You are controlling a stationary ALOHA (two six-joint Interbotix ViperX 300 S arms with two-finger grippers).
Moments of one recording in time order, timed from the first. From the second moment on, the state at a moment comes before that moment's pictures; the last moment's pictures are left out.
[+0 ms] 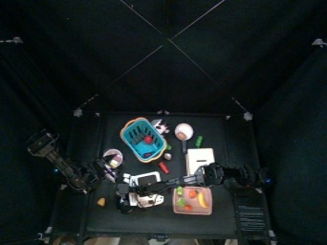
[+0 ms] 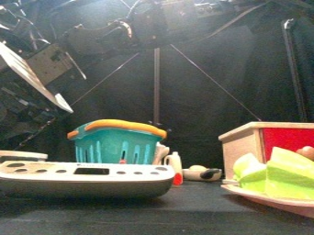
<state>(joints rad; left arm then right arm) -0.81 -0.46 1.17 1.36 1.50 -2.33 0.13 0.77 -0.43 -0.36 0.29 0.41</state>
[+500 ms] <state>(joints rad) -0.81 -0.46 1.17 1.36 1.50 -2.33 0.13 0.78 -0.43 -0.36 0.34 0.41</state>
